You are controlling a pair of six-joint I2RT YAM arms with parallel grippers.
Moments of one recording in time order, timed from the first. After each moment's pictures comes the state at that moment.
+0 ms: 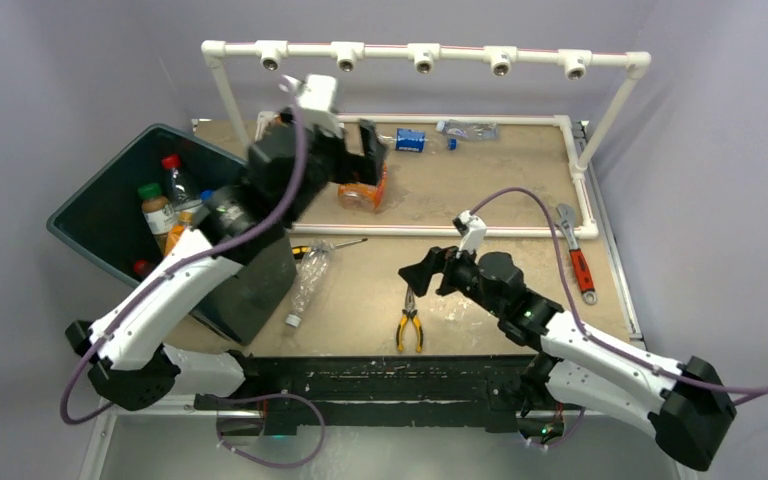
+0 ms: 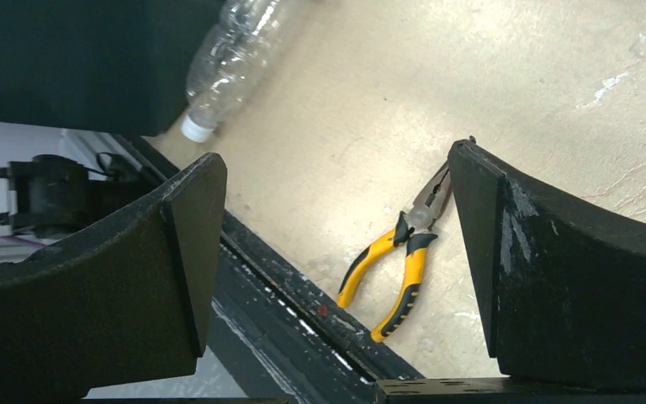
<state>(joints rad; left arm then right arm) -0.75 1.27 1.66 -0.51 -0.36 -0.28 0.80 0.85 0.45 0.17 0.07 0.59</state>
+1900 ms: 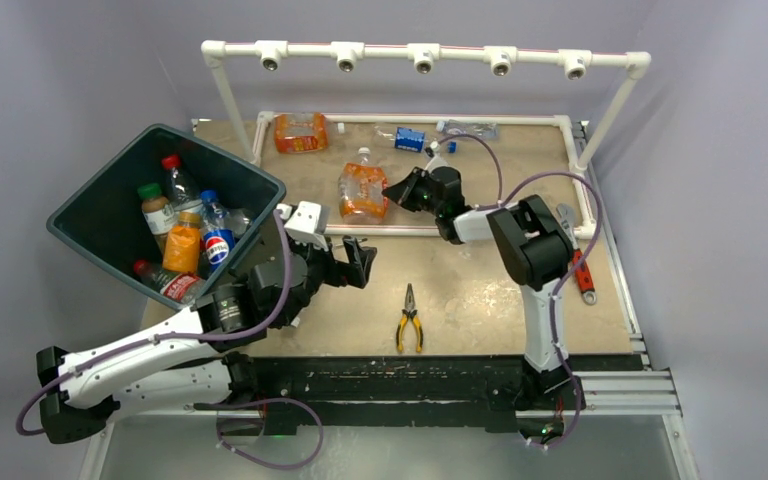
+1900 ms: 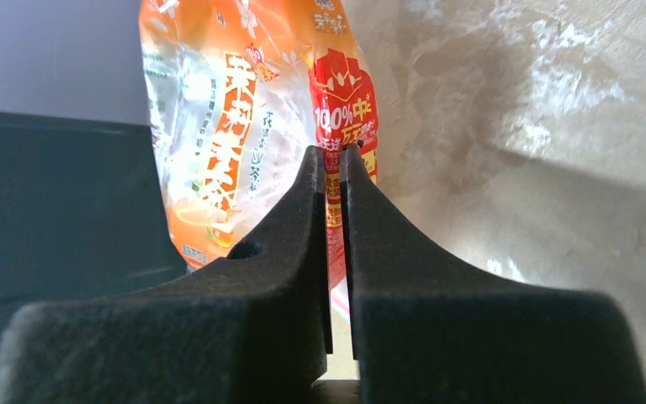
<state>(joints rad) -1.12 0.84 0.85 -0.24 -0.63 -0.45 0.45 2.17 1.19 0.69 -0.24 0.84</state>
